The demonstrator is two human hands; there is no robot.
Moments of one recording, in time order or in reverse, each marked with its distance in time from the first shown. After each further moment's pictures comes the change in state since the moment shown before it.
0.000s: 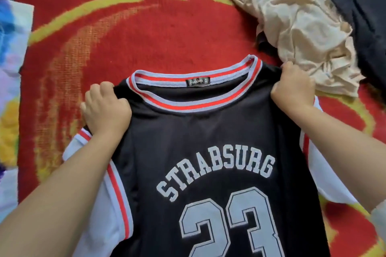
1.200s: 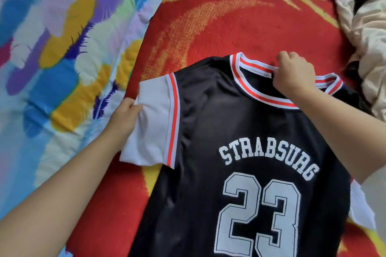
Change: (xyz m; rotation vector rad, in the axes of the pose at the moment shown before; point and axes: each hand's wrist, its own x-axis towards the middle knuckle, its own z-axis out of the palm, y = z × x) left_hand -0.085 -0.152 -0.073 -0.908 -0.360 -0.645; right_hand -0.028 -0.164 -0.032 -0.133 -0.049 -0.532
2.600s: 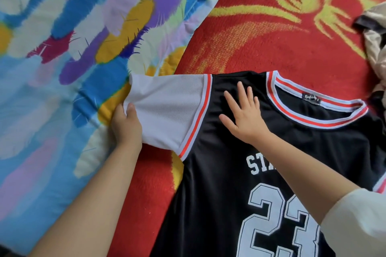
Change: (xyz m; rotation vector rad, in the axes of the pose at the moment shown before) left_hand 0.010 -0.038 -0.046 -0.192 0.564 0.052; right_hand -0.073 -0.133 0.034 0.304 -0.239 -0.400
